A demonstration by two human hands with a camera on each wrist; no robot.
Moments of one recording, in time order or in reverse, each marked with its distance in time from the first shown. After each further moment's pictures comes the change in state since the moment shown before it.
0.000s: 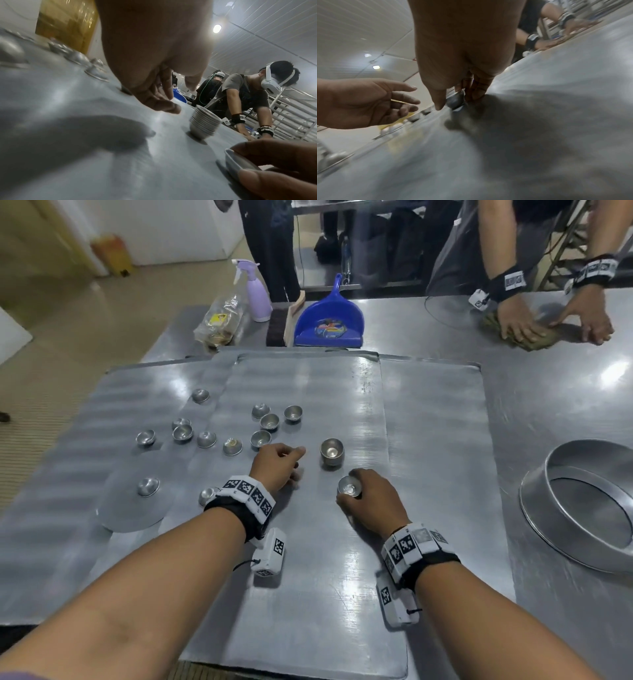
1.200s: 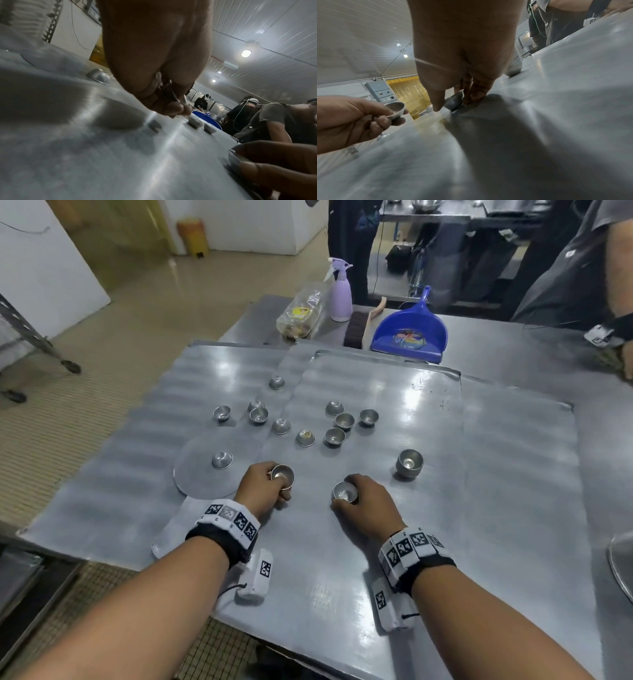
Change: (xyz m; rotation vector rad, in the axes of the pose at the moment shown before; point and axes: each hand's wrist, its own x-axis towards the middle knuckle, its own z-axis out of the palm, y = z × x) left_hand -0.012 -0.104 -0.136 -0.192 0.168 -0.064; right_hand 0.015 -0.098 0.094 0.031 -0.085 -0.174
